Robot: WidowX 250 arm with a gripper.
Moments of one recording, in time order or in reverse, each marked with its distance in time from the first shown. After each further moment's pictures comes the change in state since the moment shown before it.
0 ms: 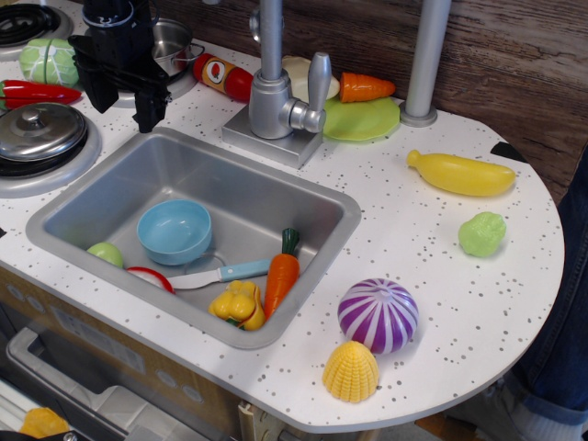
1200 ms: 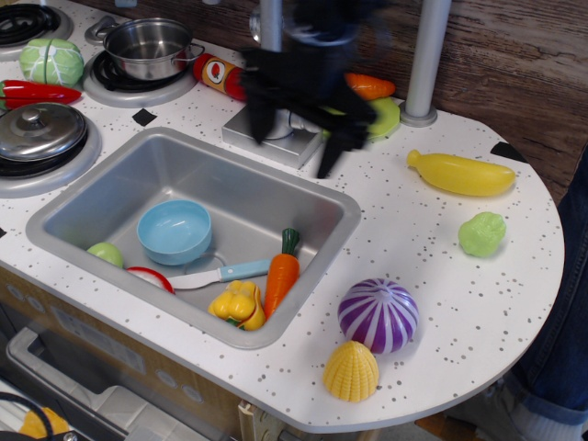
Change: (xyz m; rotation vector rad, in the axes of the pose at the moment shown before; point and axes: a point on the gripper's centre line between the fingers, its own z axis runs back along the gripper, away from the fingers) arm -0.027 -0.207 0.103 0.049 0.007 -0.005
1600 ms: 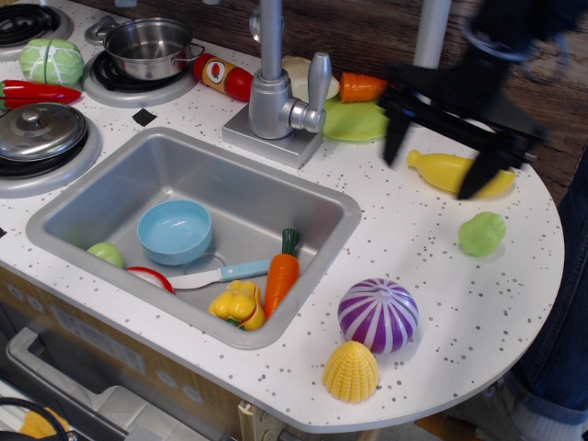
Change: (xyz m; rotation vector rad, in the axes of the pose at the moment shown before) arm 0.021 -0.095 0.005 -0.018 0.025 0.067
